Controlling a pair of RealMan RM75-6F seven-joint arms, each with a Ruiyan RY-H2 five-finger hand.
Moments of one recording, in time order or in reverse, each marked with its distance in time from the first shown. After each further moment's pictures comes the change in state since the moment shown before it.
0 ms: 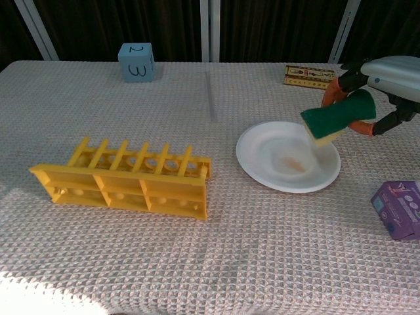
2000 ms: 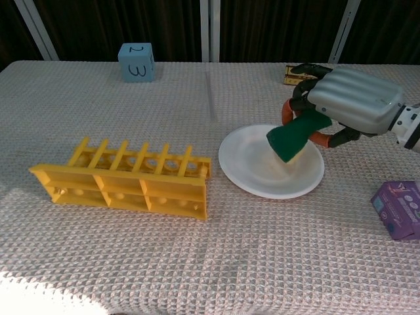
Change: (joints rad) left arm 0.013 -0.011 0.008 0.018 0.004 0.011 -0.029; right arm 0.057 -0.217 -0.042 0.292 -0.147 0.140 -0.139
